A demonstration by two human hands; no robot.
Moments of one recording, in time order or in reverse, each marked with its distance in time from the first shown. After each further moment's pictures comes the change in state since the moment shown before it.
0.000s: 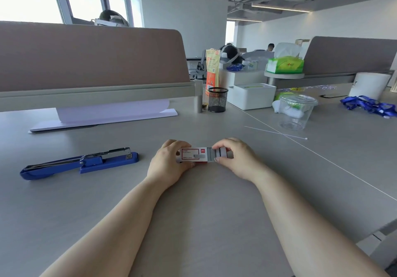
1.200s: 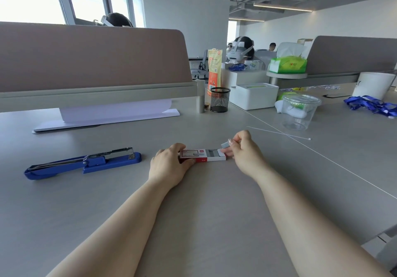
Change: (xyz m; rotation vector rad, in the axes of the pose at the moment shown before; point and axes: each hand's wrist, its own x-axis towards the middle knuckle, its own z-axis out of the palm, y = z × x) left_hand 0.002 -0.005 0.005 0.154 -0.002 -0.150; right_hand 0.005 -0.005 0.002 0.338 0.110 0.320
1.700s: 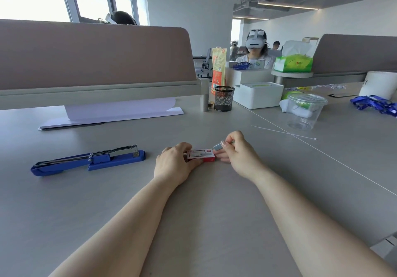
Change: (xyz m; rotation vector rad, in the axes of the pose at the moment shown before) left_hand 0.002 0.000 0.002 -0.019 -0.004 0.004; right_hand -0.011 -0.017 0.018 0.160 -0.135 -0.078
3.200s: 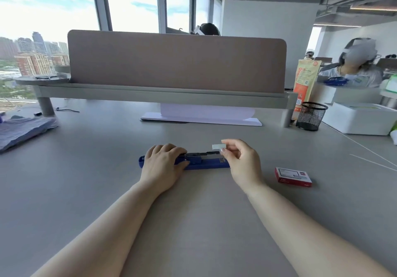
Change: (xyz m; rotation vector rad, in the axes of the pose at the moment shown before) left_hand -0.056 -0.156 -0.136 0.334 0.245 -0.073; right_hand 0.026 -0.052 0.183 0.085 0.033 -0.311
